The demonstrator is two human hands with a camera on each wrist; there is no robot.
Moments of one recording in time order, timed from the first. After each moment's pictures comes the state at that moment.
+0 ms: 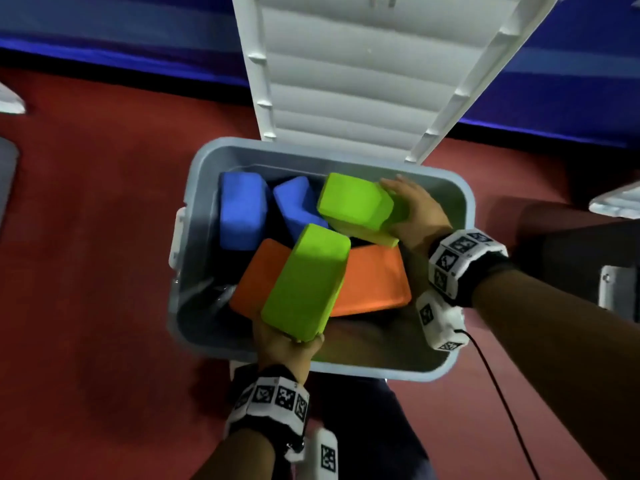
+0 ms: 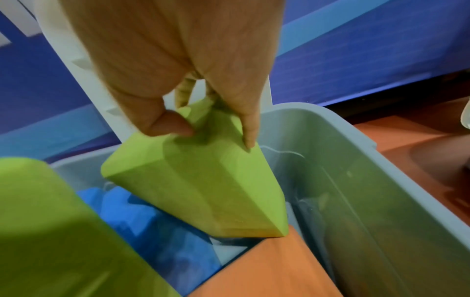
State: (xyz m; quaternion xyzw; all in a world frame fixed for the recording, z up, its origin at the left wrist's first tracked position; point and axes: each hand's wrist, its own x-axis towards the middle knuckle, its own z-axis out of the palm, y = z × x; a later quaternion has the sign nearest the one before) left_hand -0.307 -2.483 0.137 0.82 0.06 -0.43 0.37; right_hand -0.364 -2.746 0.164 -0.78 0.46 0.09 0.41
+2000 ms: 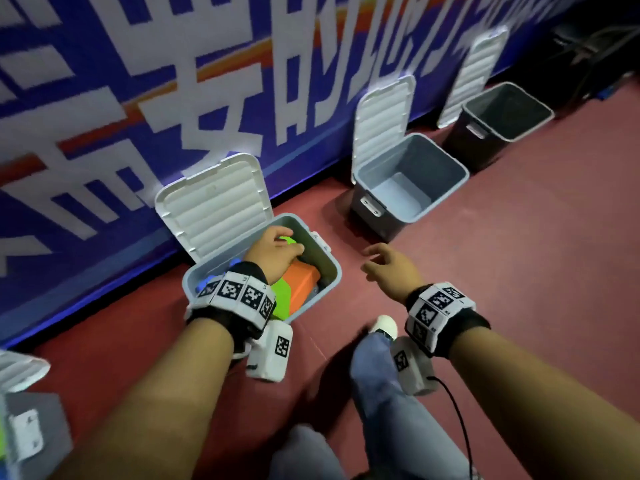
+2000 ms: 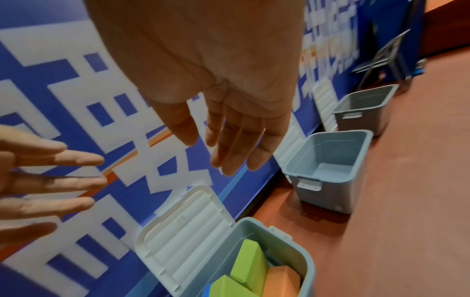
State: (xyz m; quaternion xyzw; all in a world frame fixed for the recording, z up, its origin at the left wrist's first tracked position) left_hand -0.290 -2.427 0.632 0.63 -0.49 -0.55 0.24; right_hand -0.494 -2.370 0.628 -0.47 0.76 -0.18 0.40
